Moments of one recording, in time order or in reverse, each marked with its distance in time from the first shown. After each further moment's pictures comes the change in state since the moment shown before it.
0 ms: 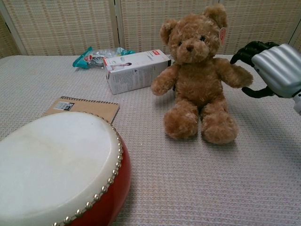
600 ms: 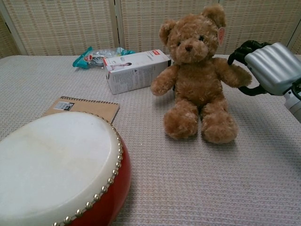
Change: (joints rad) left arm 0.000 0.002 0.005 0.001 0.011 0.002 -0.008; right arm 0.043 -0.047 -0.006 0.068 0.053 -0.021 -0.029
